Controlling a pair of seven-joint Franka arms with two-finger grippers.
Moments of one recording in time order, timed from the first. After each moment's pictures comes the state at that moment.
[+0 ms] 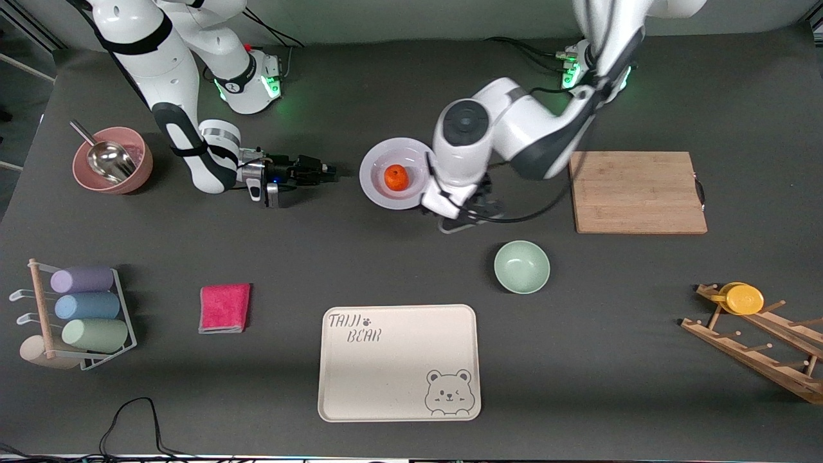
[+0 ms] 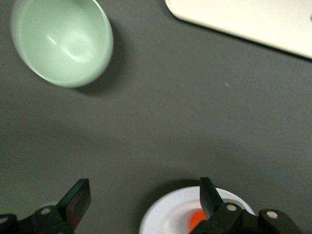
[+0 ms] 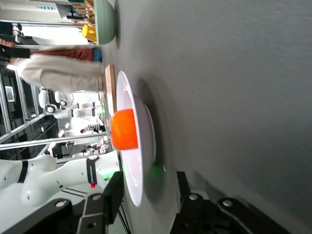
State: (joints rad) left arm -0.27 0.39 -0.47 -1.68 0.14 1.98 -1.06; right arm 0.34 0.42 -0.14 -2.66 1.75 1.87 -1.43
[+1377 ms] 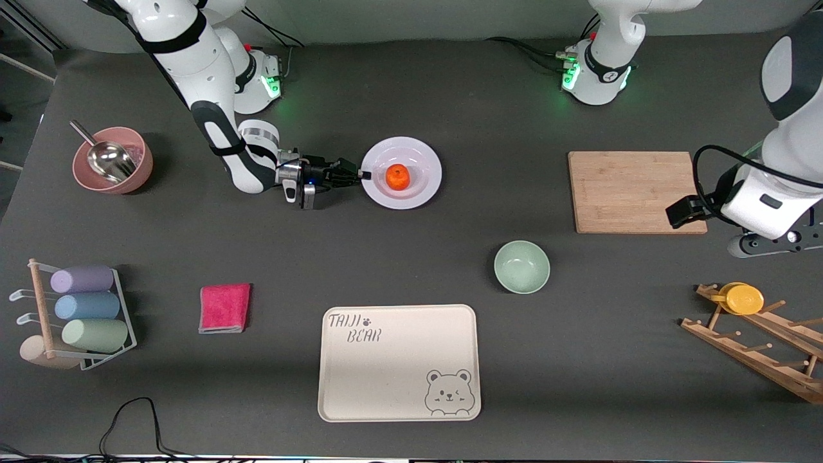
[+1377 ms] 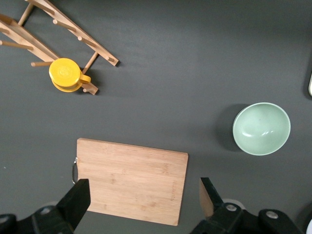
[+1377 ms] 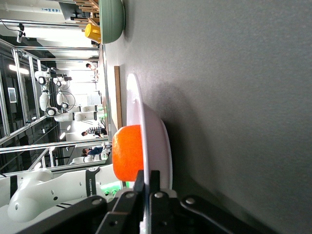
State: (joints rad) left arm -0.06 0.13 -0.04 -1.56 0.09 1.63 -0.21; right arm 0.41 0.47 0.03 -2.56 1.97 1.96 -1.43
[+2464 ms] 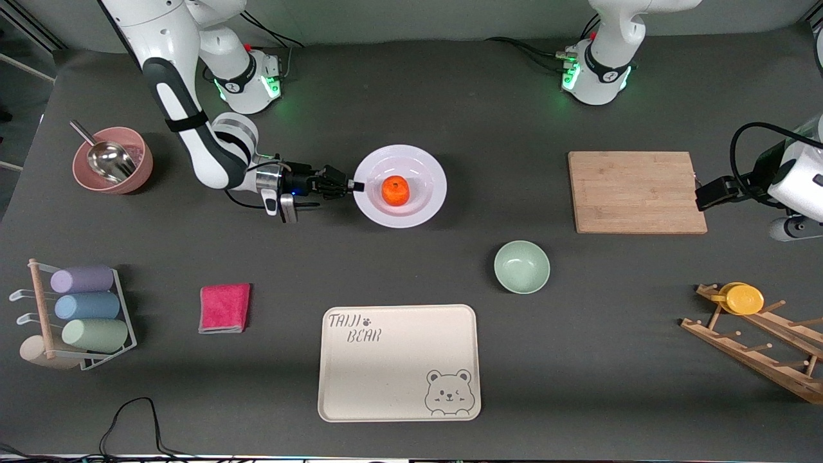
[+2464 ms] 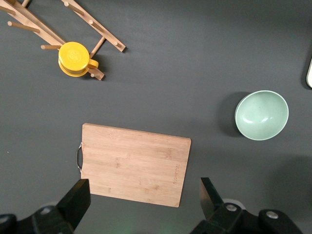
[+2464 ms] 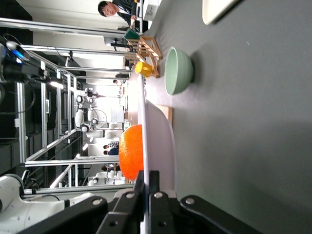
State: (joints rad) left arm -0.06 0.11 0.02 -1.52 0.04 1.53 -0.18; right arm 0.33 0.25 0.02 -2.46 1.89 1.97 -1.19
